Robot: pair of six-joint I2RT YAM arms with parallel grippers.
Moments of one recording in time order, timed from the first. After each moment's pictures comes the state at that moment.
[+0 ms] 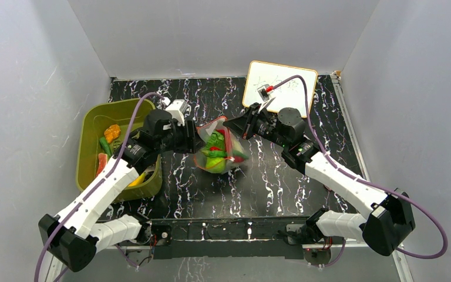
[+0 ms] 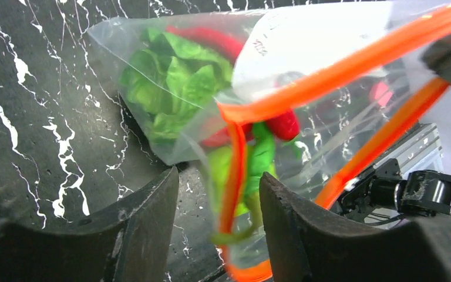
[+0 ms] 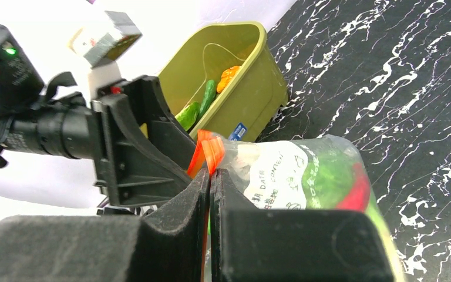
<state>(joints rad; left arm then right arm) -0.56 1.06 1.04 -0.59 0.16 -0.44 0.63 1.18 0.90 0.29 -0.35 0.58</state>
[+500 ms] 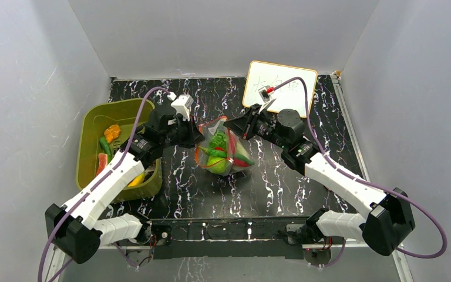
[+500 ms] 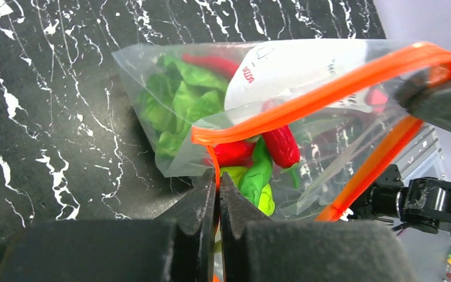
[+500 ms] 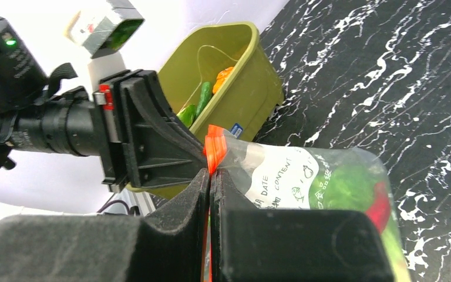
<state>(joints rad) -0.56 1.14 1.04 -0.48 0.18 -0.41 0.63 1.18 0.88 0.31 -0.33 0.61</state>
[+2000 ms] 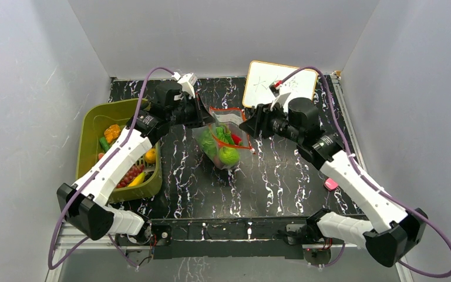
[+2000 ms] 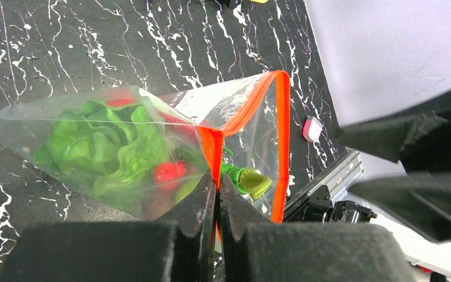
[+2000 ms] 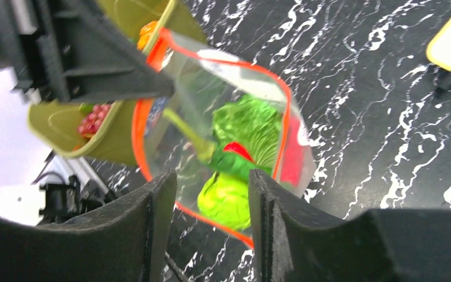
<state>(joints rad) -0.53 1.35 1.35 -0.56 0.28 -0.56 0.56 1.11 1.11 -0.29 -0.24 0.39</state>
